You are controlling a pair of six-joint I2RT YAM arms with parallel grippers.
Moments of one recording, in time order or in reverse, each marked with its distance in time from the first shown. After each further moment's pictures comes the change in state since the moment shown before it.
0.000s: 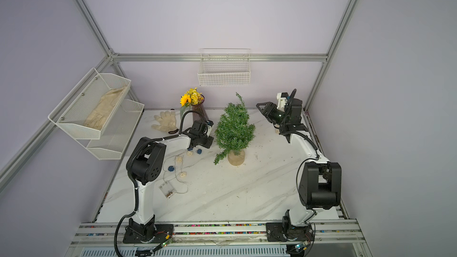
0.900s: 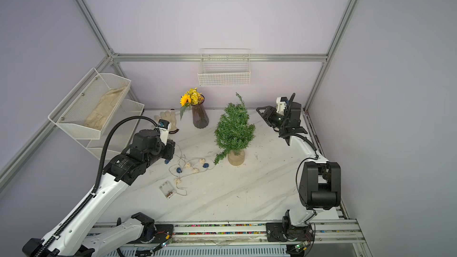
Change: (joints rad) left arm 0.003 -1.091 -0.319 -0.555 -0.223 -0.129; right arm -0.002 0.000 -0.061 0.020 -0.005 0.035
